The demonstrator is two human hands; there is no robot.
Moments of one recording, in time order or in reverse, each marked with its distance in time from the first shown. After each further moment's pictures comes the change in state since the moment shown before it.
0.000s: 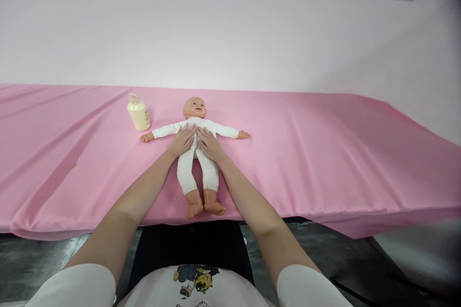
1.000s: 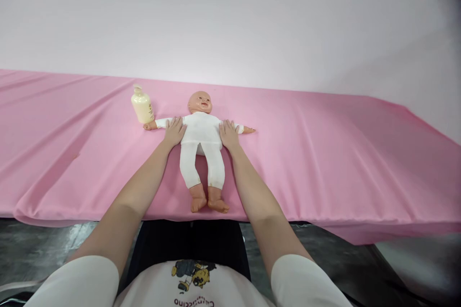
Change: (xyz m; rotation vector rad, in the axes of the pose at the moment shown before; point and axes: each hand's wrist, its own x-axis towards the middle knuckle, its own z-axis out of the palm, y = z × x) left_hand 0.003 -0.037 -0.002 -0.029 0.126 -0.368; right_hand 0.022 0.064 -0.014 -0.162 0.176 0.416
